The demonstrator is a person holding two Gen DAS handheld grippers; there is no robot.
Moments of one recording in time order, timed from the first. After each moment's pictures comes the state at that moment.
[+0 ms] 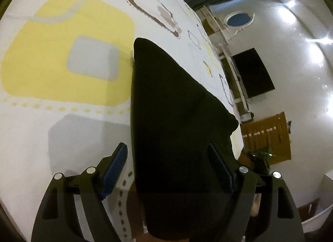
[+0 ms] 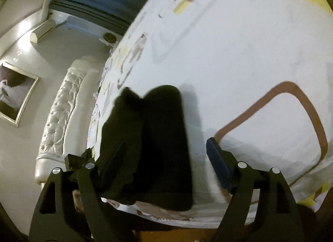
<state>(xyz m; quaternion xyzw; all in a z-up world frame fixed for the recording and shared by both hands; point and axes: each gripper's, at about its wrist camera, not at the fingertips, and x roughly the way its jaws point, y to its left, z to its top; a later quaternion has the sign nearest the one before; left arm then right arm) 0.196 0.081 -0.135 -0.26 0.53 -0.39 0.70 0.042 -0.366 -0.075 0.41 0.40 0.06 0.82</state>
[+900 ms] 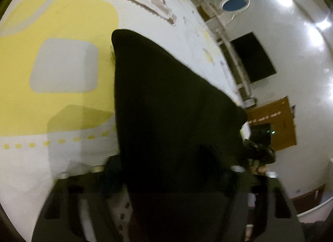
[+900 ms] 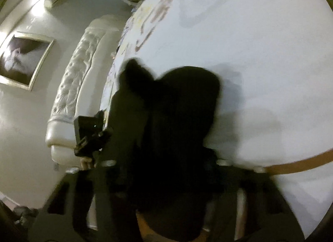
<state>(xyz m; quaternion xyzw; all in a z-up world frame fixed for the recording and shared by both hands) 0.210 0.052 -0.142 -0.19 0.55 -0.41 0.70 0.103 -0.350 -0.093 0.37 0.47 0.20 0.78</state>
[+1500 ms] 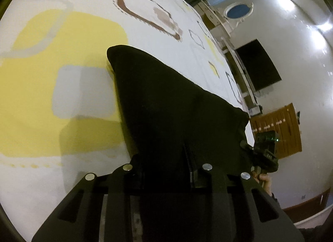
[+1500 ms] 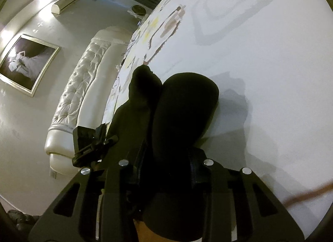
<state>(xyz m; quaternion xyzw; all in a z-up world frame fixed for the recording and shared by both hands) 0.225 0.078 -0.125 -0.21 0.53 -0.38 0.73 0.128 -0.323 -0.082 0.36 0.42 0.19 0.81</state>
